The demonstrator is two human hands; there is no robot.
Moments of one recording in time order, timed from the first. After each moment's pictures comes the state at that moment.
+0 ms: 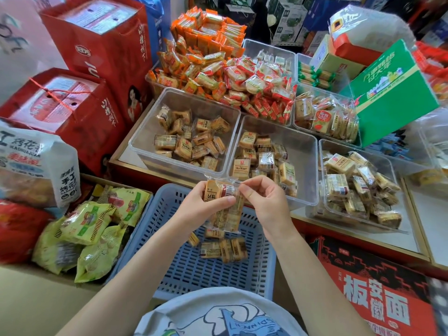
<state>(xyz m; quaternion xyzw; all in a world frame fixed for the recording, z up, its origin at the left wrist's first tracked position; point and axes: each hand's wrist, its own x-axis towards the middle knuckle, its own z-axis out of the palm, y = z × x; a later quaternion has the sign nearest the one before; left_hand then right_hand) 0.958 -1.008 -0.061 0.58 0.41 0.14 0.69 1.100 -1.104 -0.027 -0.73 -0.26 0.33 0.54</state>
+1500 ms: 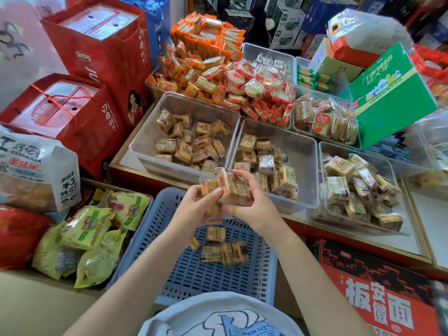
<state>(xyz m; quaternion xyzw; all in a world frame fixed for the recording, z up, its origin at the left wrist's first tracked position) 0.960 -1.008 -0.065 0.42 0.42 0.20 0.78 1.100 -1.101 -0.028 -0.68 -0.37 0.43 0.46</state>
